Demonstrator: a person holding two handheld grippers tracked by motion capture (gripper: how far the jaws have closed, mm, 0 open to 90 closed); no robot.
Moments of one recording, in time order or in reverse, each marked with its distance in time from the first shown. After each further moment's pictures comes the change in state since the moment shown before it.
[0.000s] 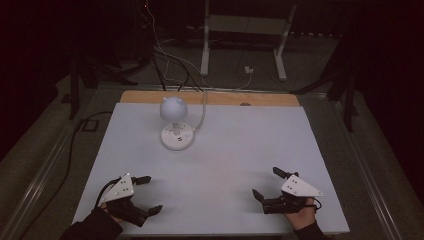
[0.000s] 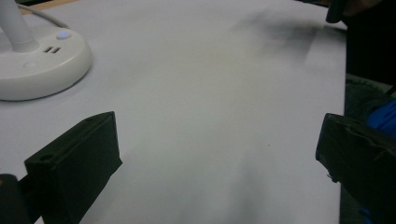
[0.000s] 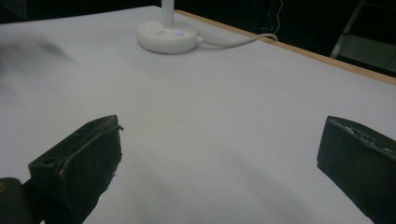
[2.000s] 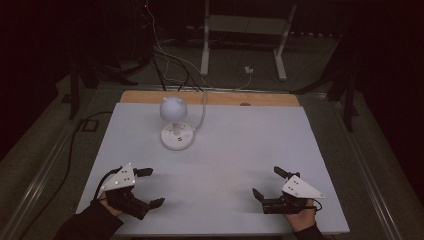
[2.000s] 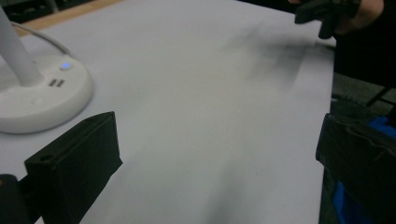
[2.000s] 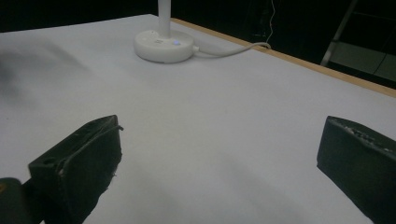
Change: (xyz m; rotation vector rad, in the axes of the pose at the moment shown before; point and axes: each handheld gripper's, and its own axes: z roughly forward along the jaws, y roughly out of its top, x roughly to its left) left arm 0.001 0.046 -0.007 0.006 -0.013 -0.008; right arm 0.005 0.007 -0.005 -0.027 -0.023 0.004
